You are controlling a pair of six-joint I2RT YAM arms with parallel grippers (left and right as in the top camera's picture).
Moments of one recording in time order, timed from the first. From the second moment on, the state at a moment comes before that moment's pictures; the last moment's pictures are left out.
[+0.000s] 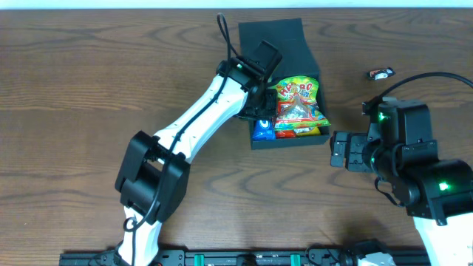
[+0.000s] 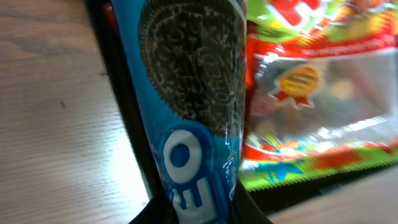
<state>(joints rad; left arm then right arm) -0.64 2.08 1.77 -0.99 0.20 -0.57 0.20 1.02 1.22 -1.22 0.07 0.25</state>
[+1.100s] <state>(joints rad) -0.67 2.11 1.77 -0.93 0.10 -0.64 0.20 1.02 1.22 -1.22 0.07 0.25</state>
